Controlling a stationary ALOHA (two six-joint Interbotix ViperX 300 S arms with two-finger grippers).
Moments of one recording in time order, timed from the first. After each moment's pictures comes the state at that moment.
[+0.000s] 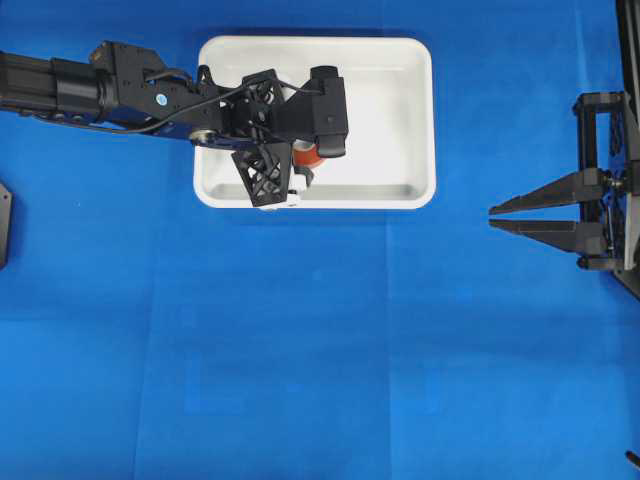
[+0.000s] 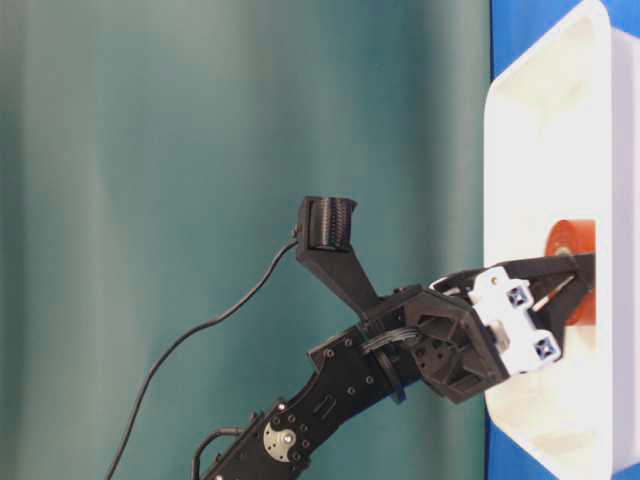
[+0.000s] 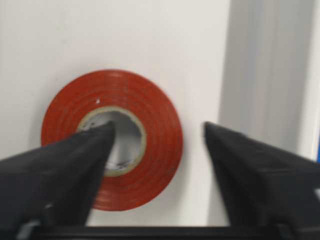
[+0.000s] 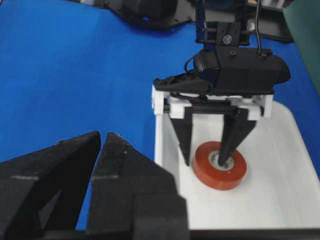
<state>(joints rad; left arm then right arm) 0.22 0.27 0.41 0.08 0.31 0.08 -0.01 -0.87 1.18 0.00 -0.17 -0.01</state>
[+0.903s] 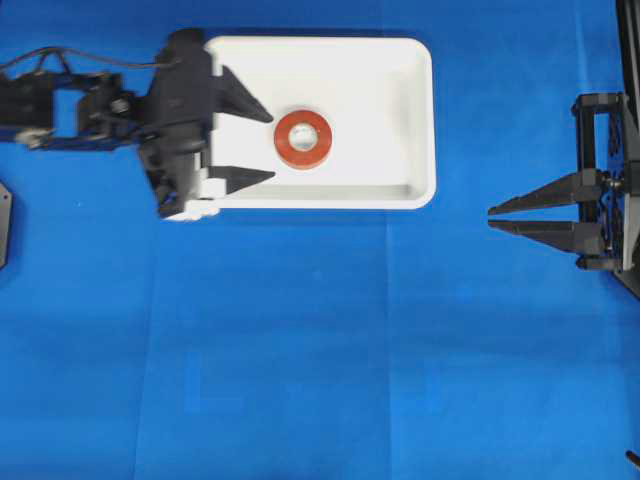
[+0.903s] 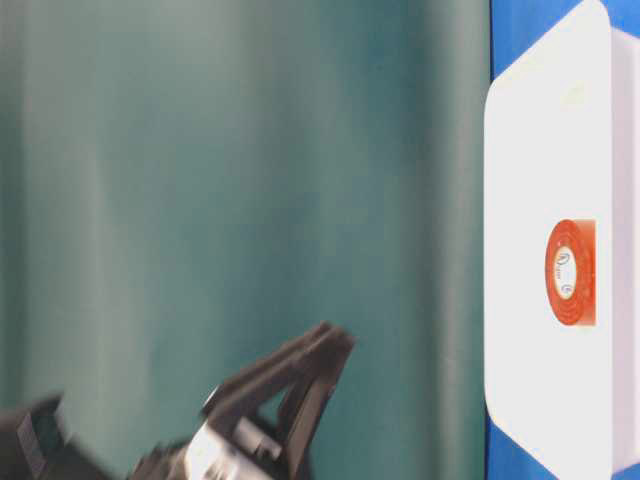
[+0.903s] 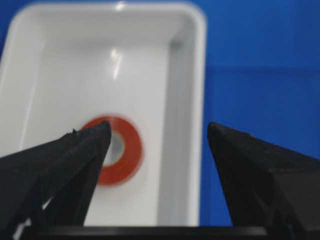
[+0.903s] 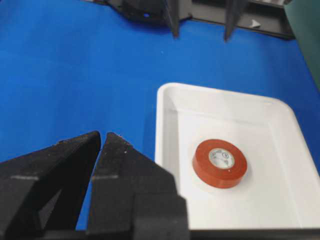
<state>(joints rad) 0.11 -0.31 0.71 0.05 0.13 0.07 -0.01 -0.86 1.18 0.00 -0.17 -0.01</state>
